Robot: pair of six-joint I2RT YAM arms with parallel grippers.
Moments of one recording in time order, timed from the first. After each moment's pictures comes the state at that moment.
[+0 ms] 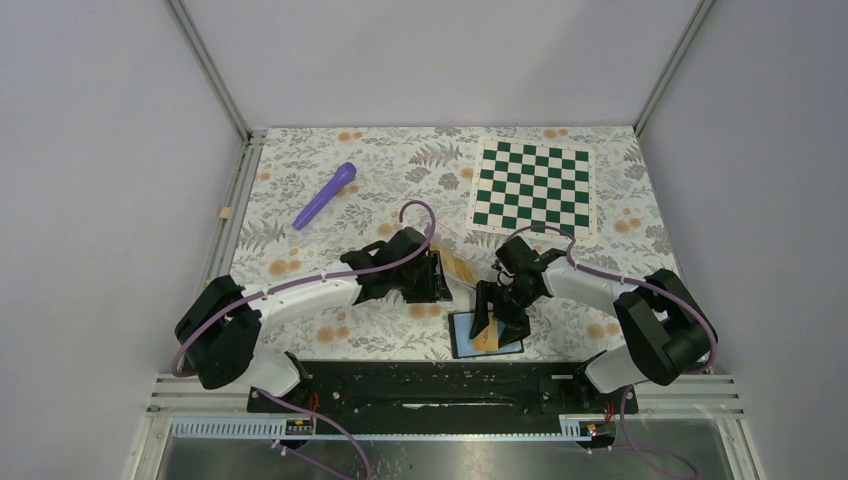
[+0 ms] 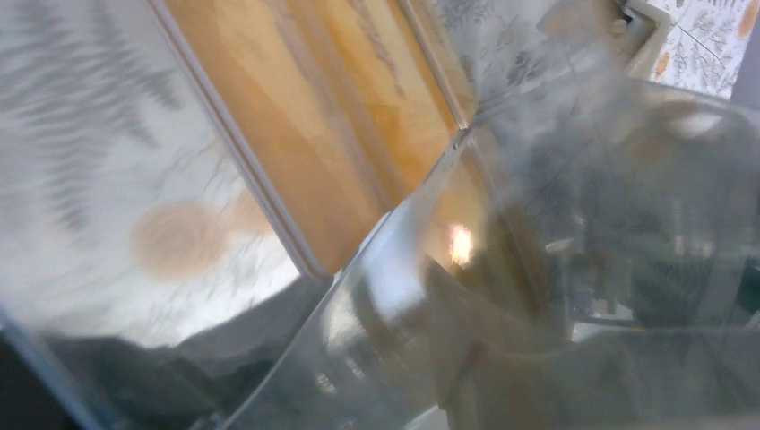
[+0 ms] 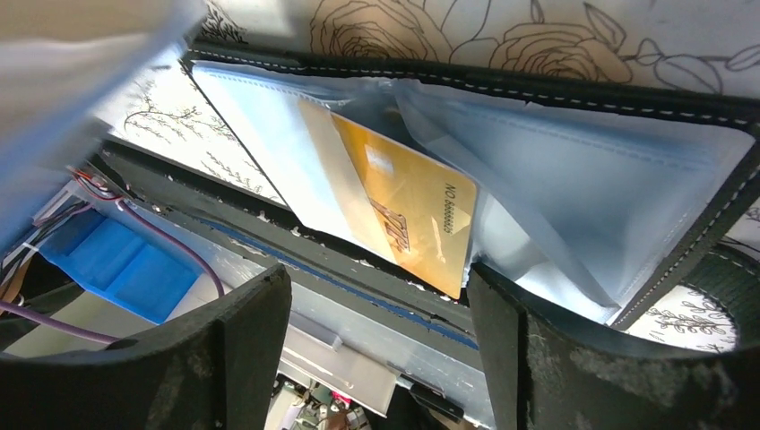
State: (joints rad) left arm -0.89 1.43 0.87 -0.30 0.13 -0.90; right arm 0.59 1.47 0.69 -0.63 -0.51 0.70
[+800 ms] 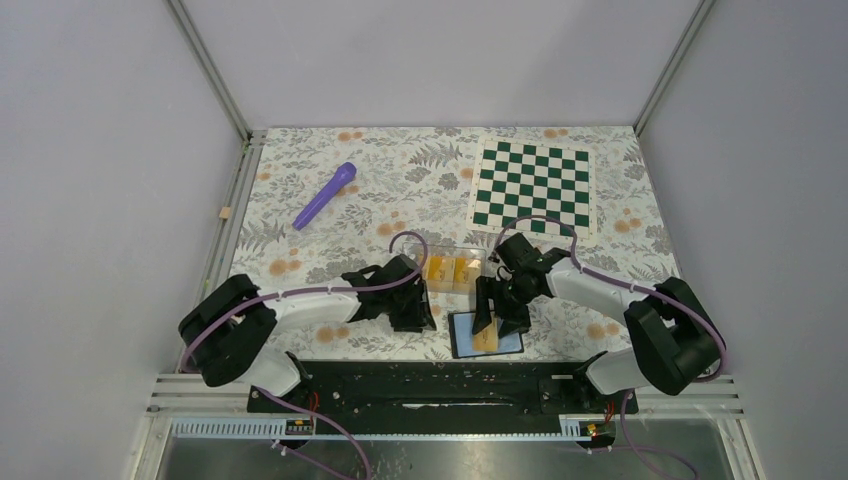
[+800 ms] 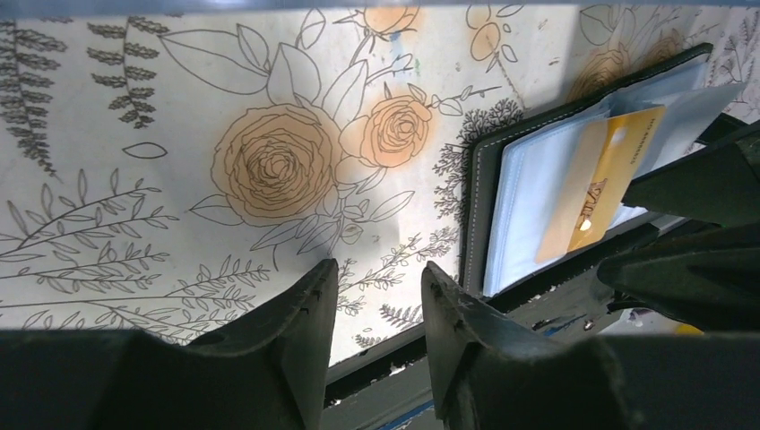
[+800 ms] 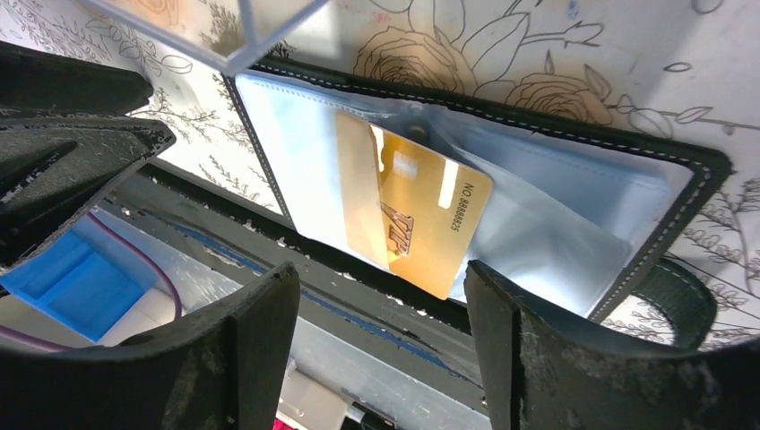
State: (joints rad) left arm -0.90 1.46 0.66 -0.23 0.16 -0.97; right arm 0.60 1.43 0.70 -0.62 -0.45 0.60
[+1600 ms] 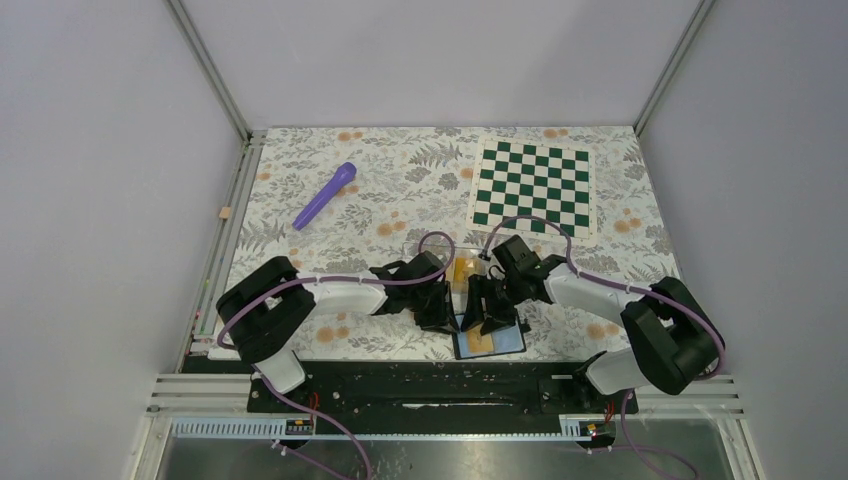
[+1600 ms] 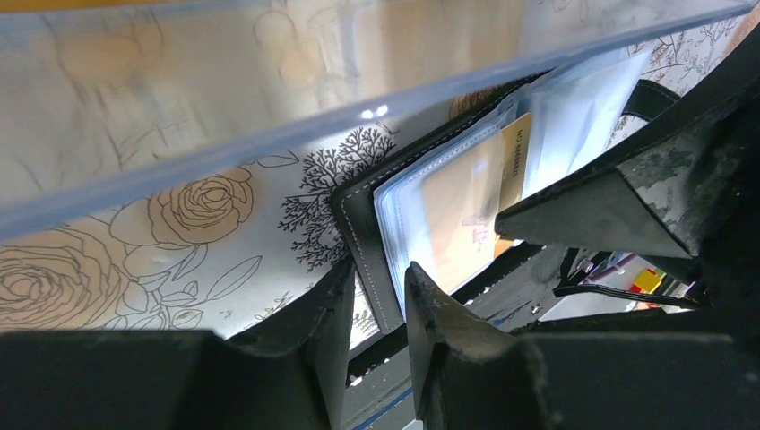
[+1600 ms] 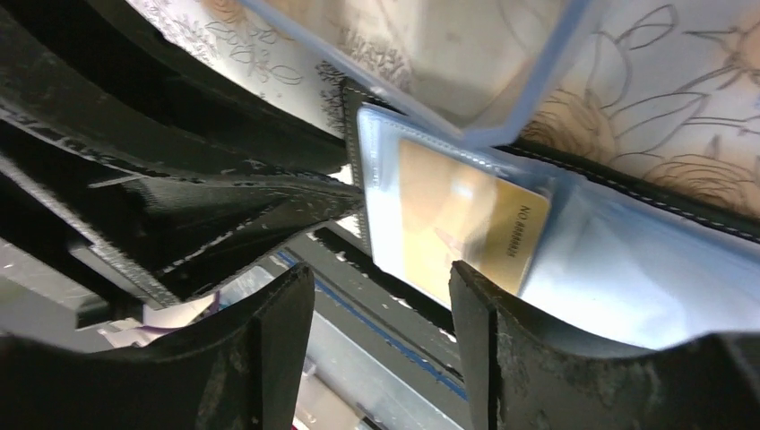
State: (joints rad) left arm -0.95 1.66 0.79 -0.11 0.29 -0.99; right arm 0.63 1.43 0.66 -0.43 -0.54 0.62
